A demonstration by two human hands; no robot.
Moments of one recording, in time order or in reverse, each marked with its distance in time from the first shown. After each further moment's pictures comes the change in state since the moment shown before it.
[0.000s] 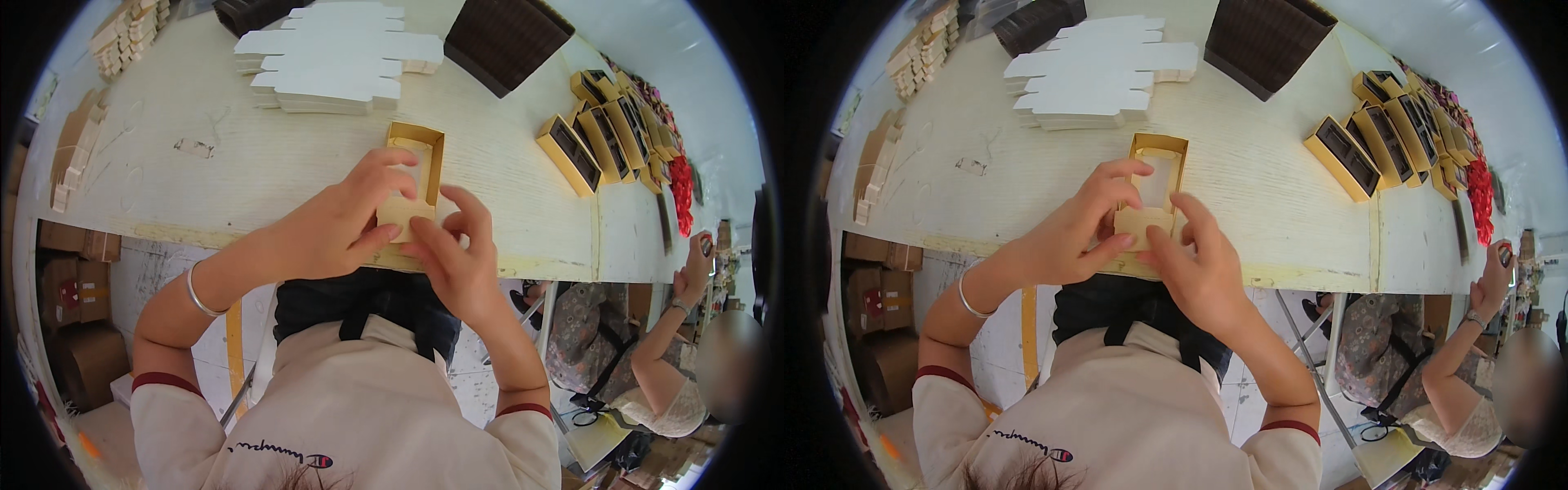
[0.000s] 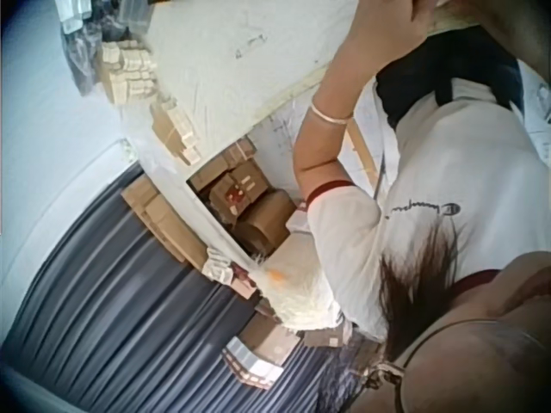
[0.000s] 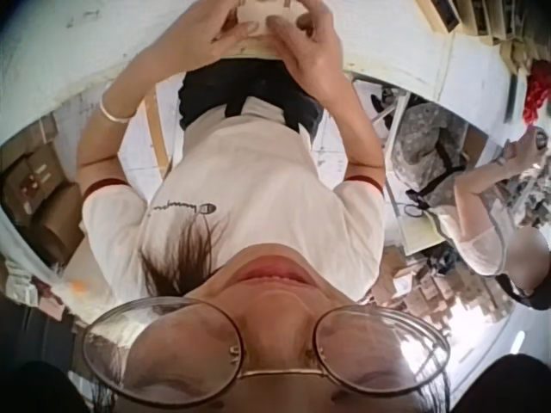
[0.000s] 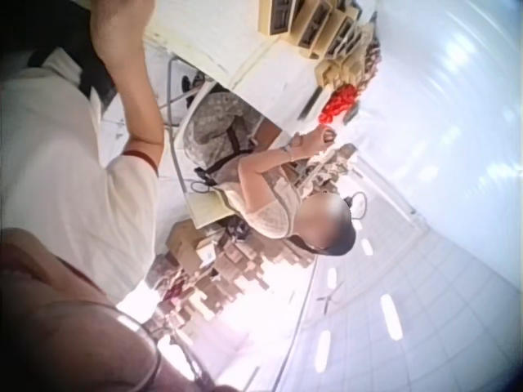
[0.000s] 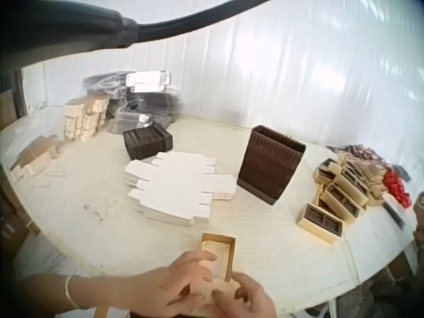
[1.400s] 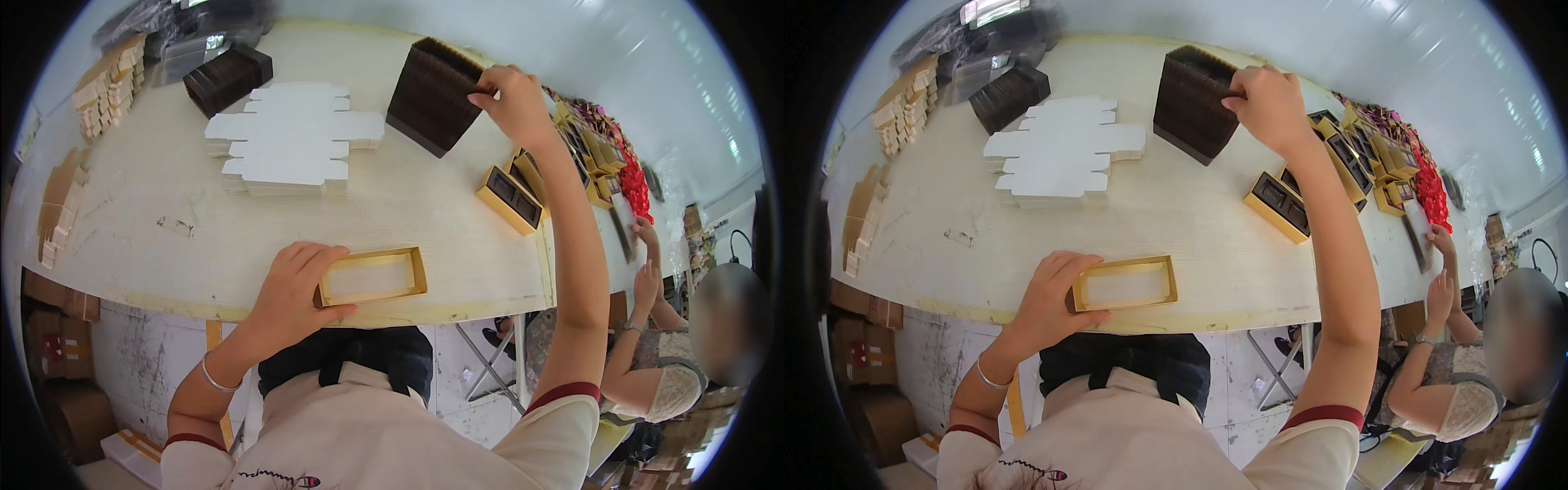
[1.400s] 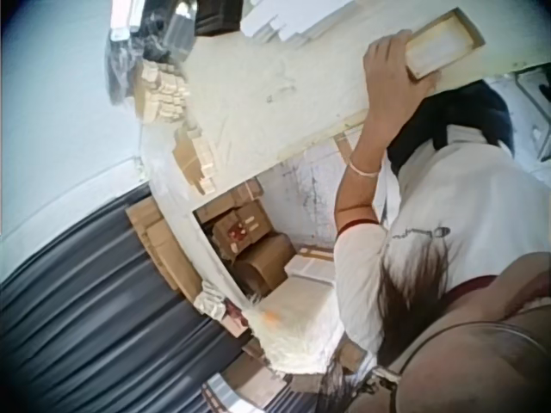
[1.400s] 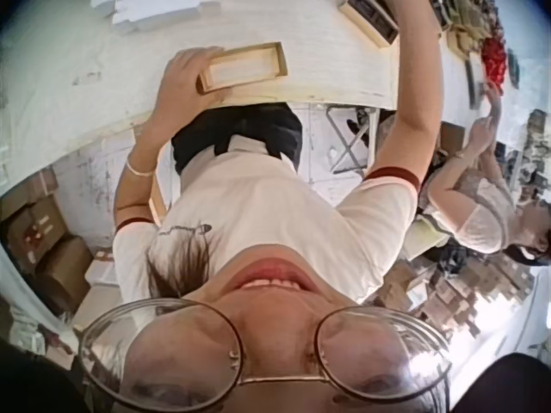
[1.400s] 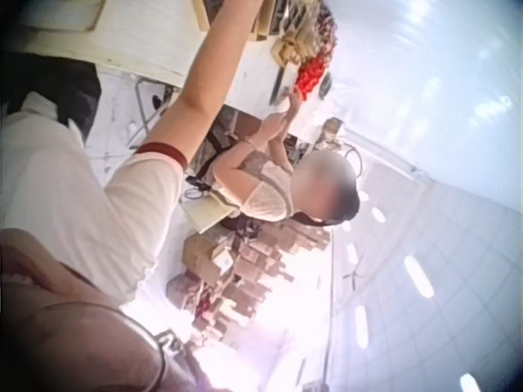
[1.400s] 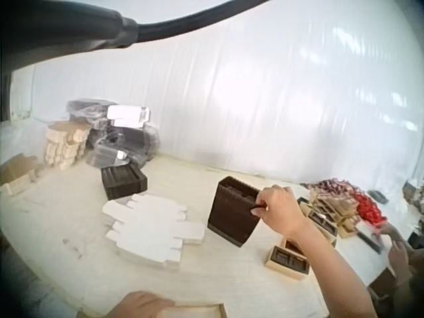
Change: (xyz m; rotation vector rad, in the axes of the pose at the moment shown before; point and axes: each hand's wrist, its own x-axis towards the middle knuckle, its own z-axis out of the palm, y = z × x) left_hand -0.013 -0.009 0.007 0.485 0.140 -0.052; right_hand 0.198 0.130 -0.118 -0.655 -0.121 -0.017
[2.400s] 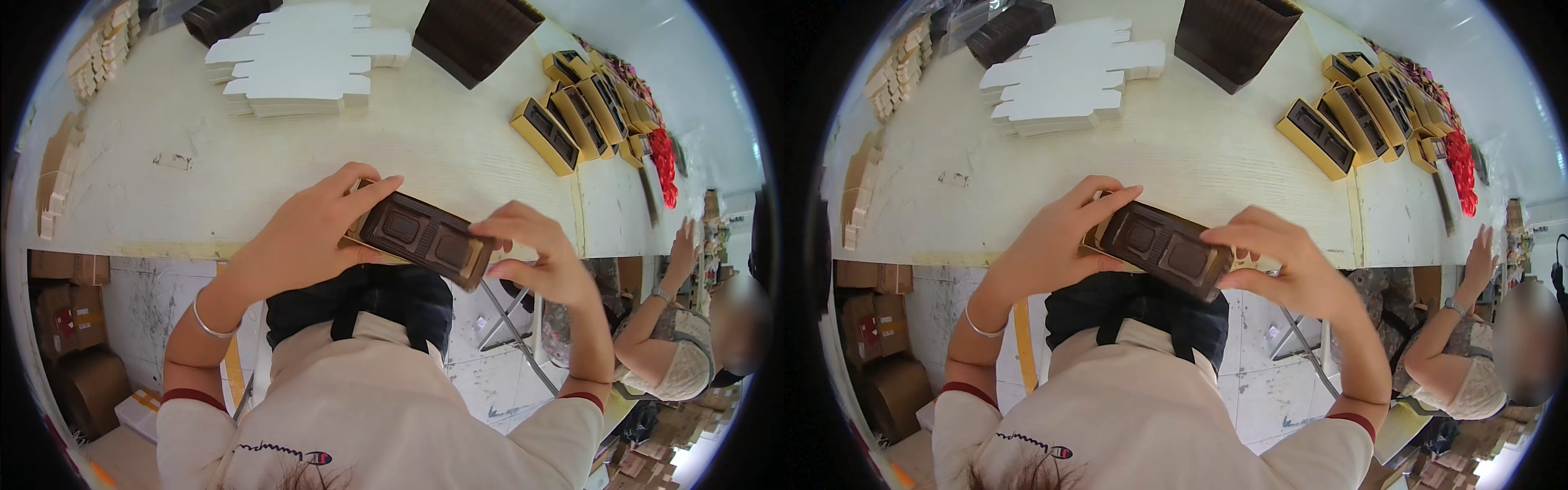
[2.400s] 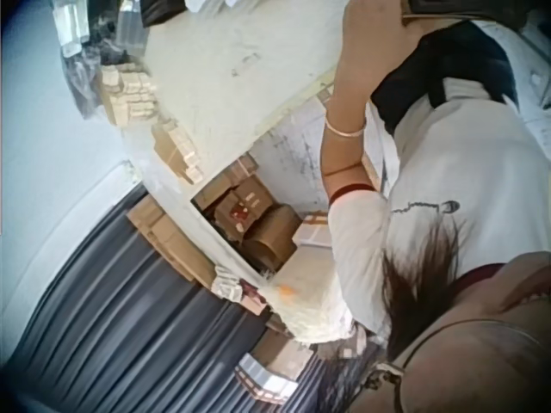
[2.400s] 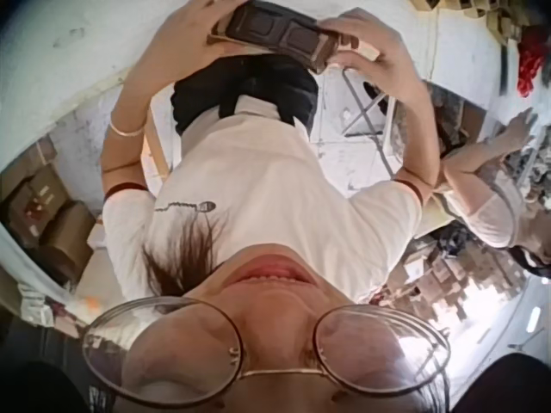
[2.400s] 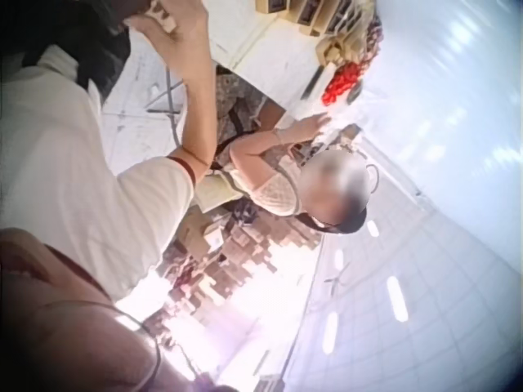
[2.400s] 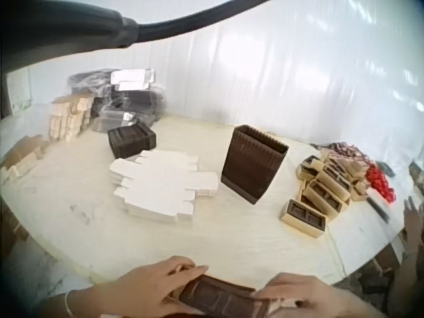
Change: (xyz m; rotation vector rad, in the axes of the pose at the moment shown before) left_hand 0.010 0.017 -0.010 -0.091 -0.237 -0.003; right_hand -0.188 -0.097 -0.030 1.010 -0.397 -0.018
